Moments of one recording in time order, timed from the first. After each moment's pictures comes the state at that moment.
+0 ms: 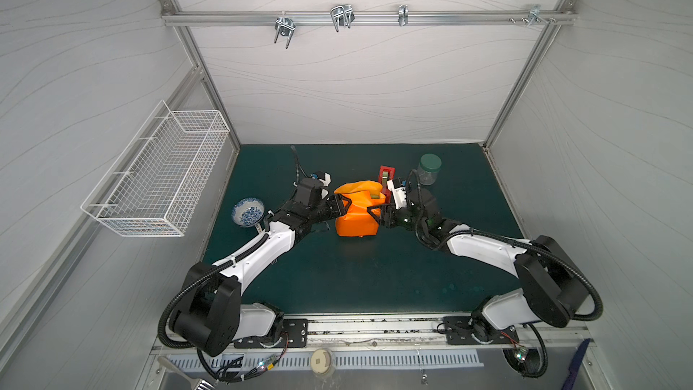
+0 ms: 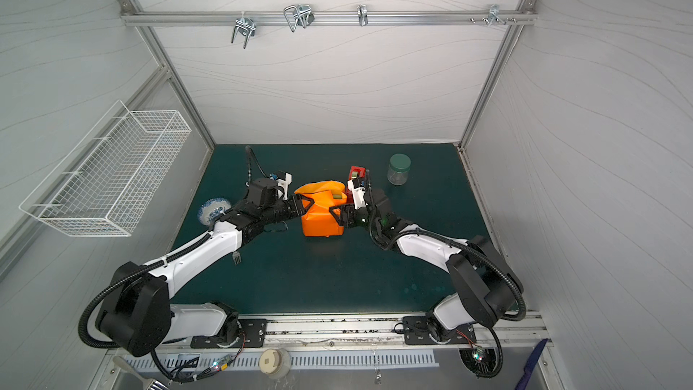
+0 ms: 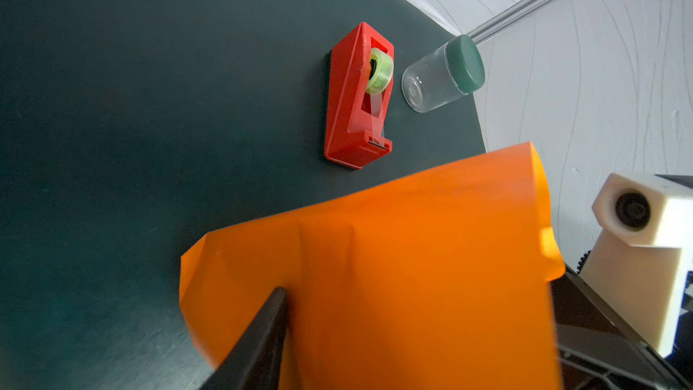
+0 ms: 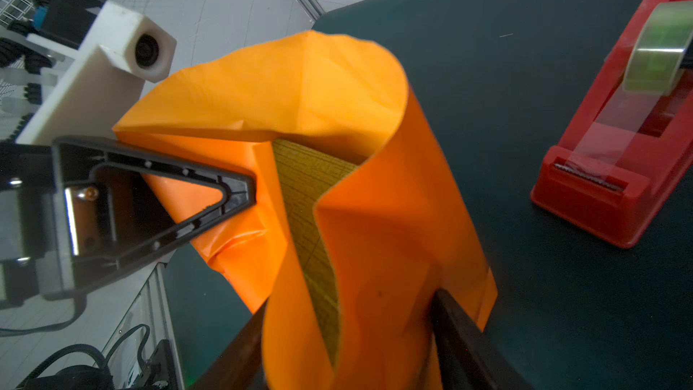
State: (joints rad) left arm -0.41 1.32 0.81 -0.12 0.30 -0.69; right arm 0.71 1.46 0.72 0.33 -0.31 0.51
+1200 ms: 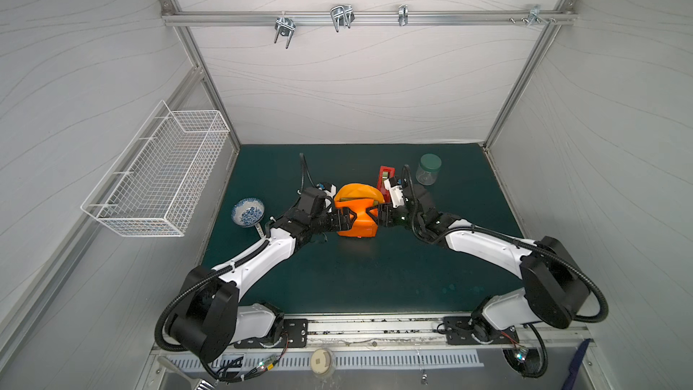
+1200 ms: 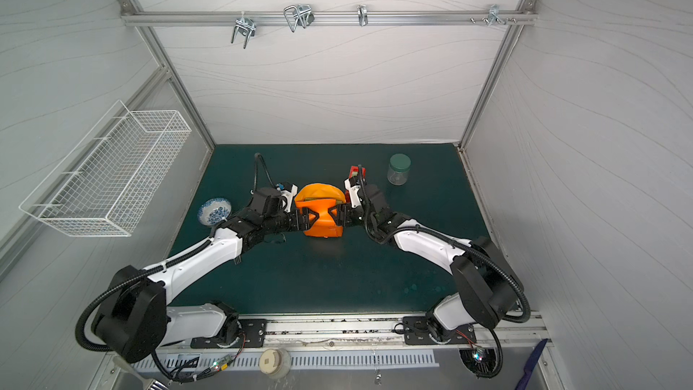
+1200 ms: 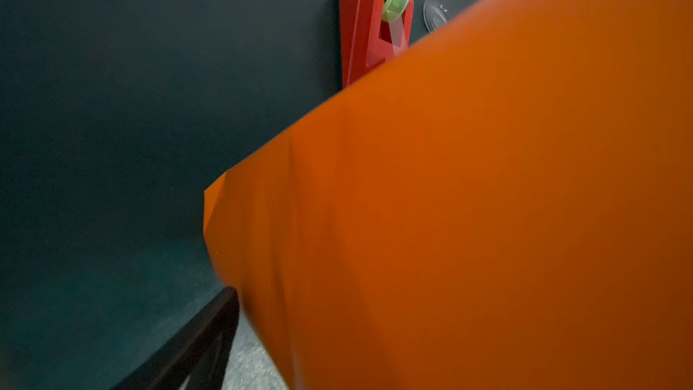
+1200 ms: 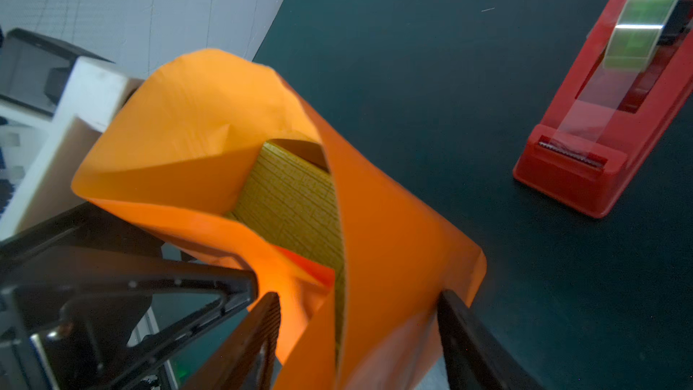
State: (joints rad) left arm -0.45 1.31 0.76 -0.19 0.28 -0.52; right arm 0.72 1.46 0.83 0.09 -0.25 0.50
